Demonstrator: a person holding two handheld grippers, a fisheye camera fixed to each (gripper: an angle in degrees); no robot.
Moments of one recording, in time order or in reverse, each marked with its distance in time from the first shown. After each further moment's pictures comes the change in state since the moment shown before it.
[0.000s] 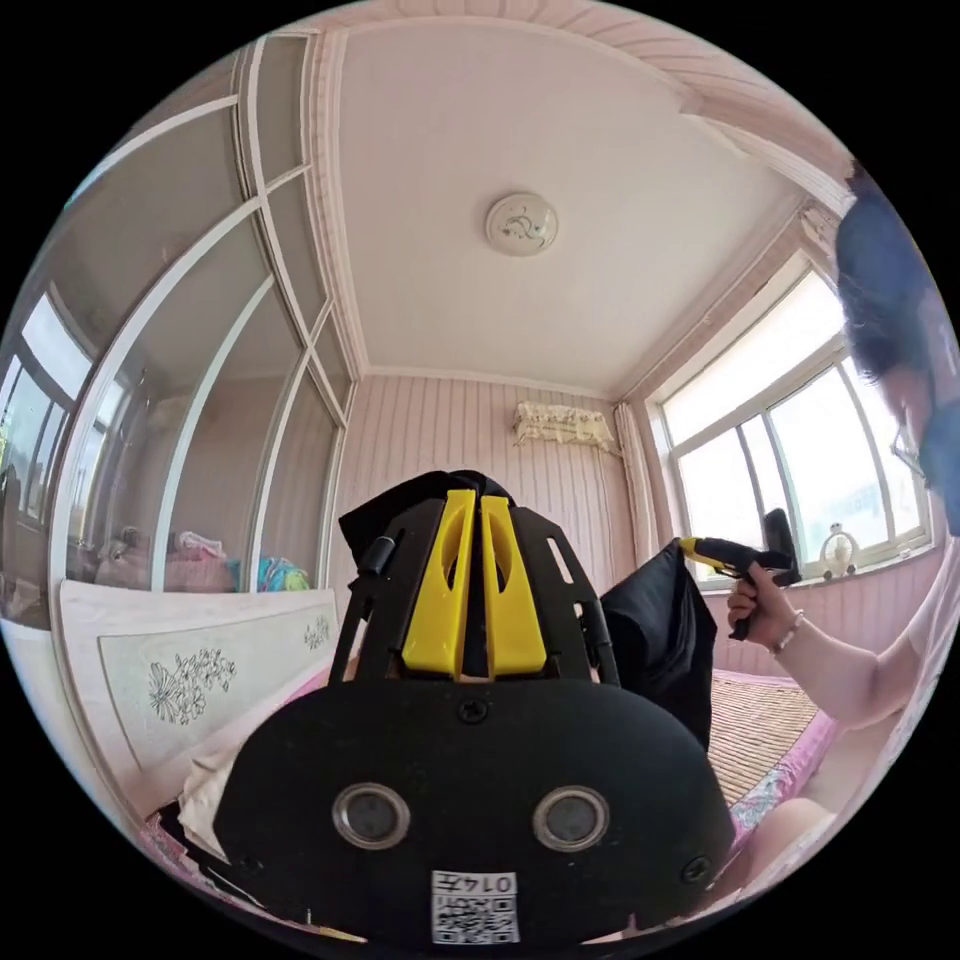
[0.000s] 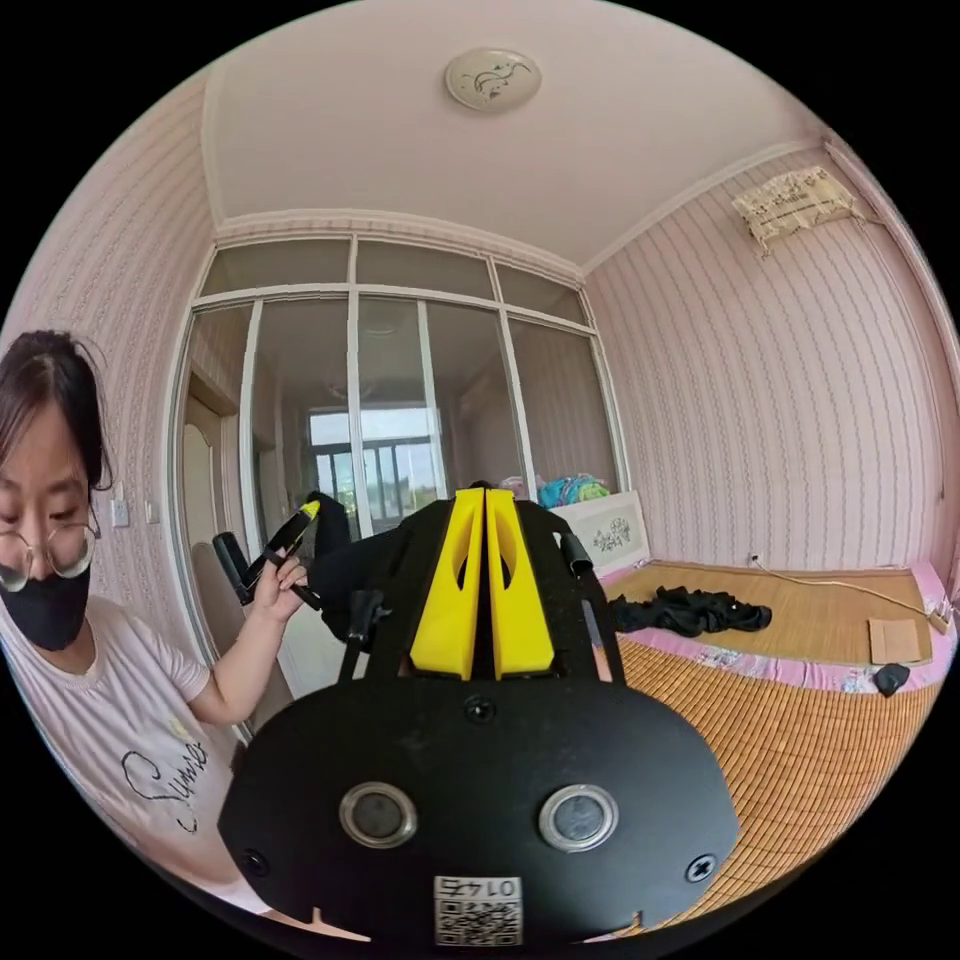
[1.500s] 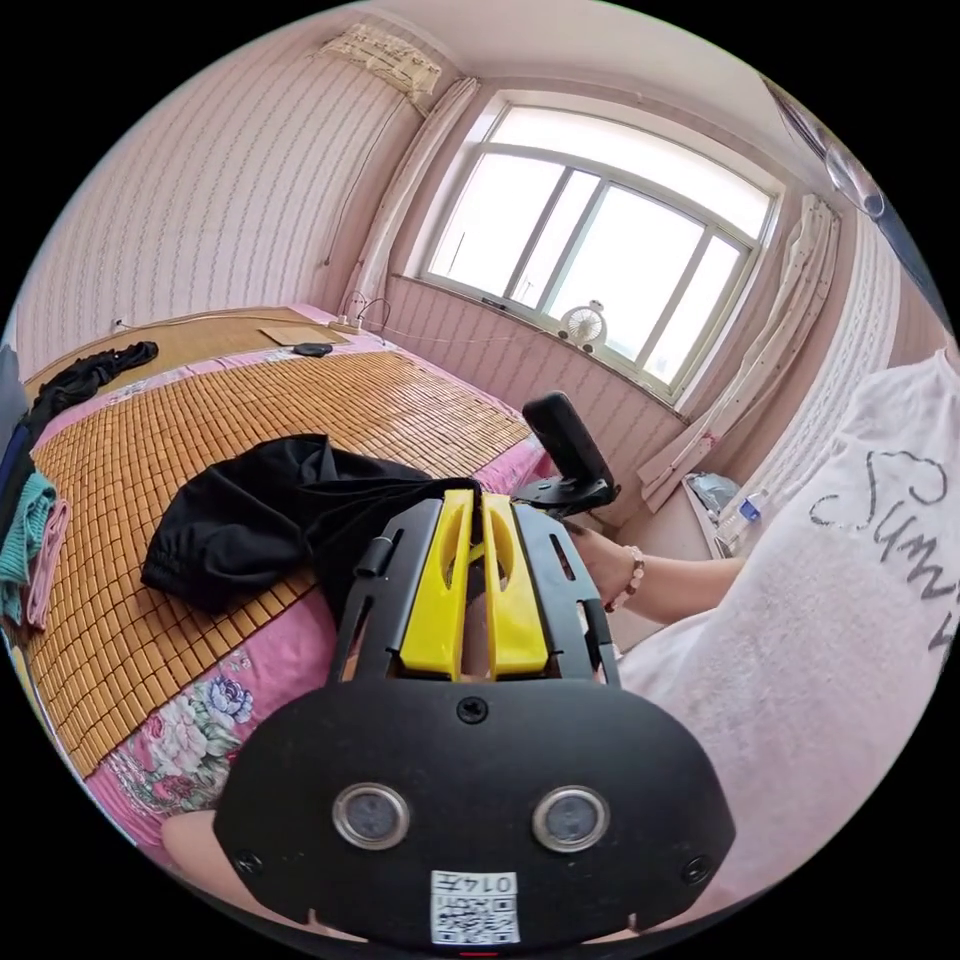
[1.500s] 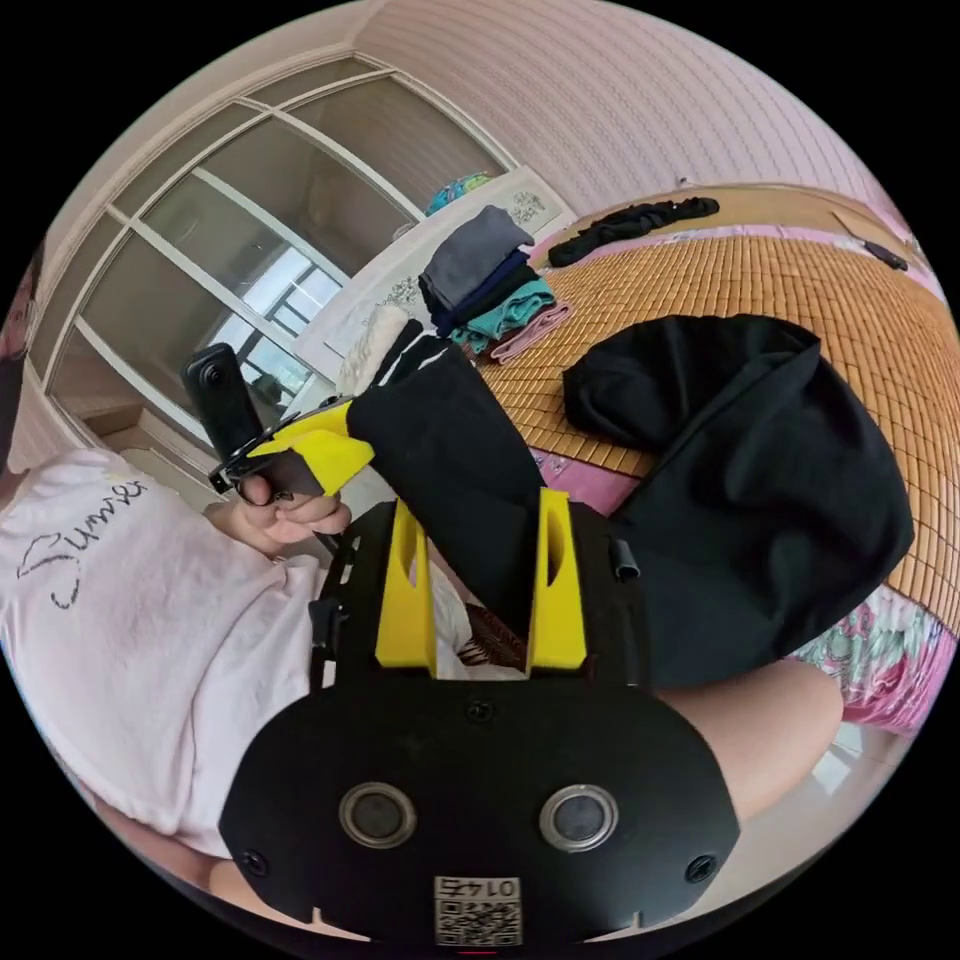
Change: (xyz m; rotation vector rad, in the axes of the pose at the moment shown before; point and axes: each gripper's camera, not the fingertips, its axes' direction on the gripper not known) left arm 0.248 0.298 0.262 -1.000 0.871 -0.229; right arm 0.110 0.197 -0.118 -0.772 -0.069 0.632
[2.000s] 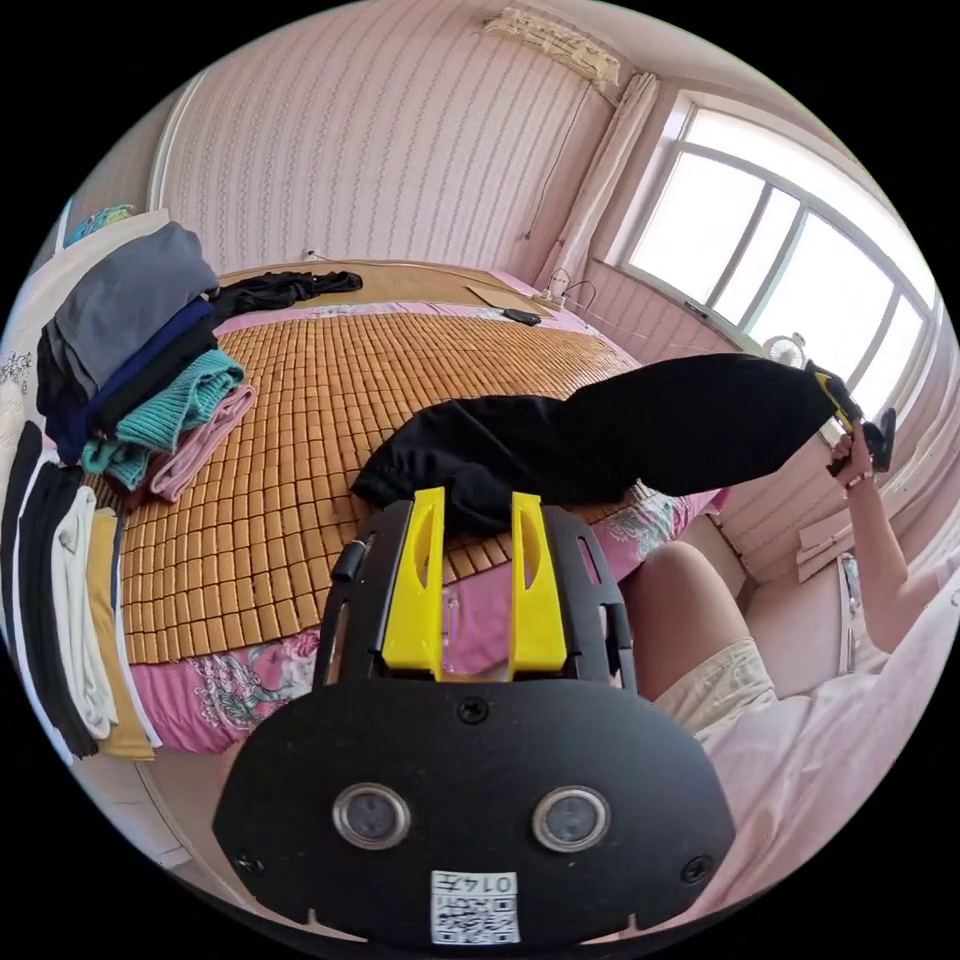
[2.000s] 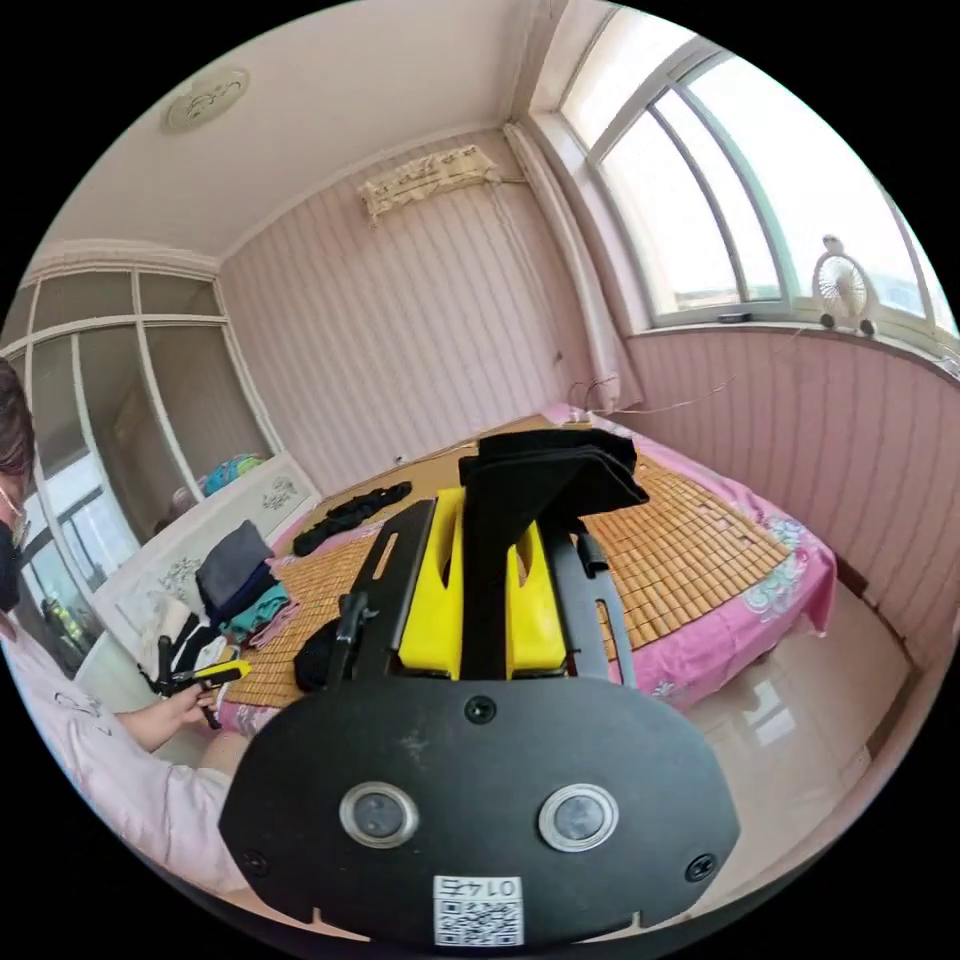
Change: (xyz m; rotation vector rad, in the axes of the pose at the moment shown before) left arm -0.171 -0.020 0.014 -0.101 -0.449 -0.290; right arm -0.007 0.072 -0.314 0.867 0.925 0.289
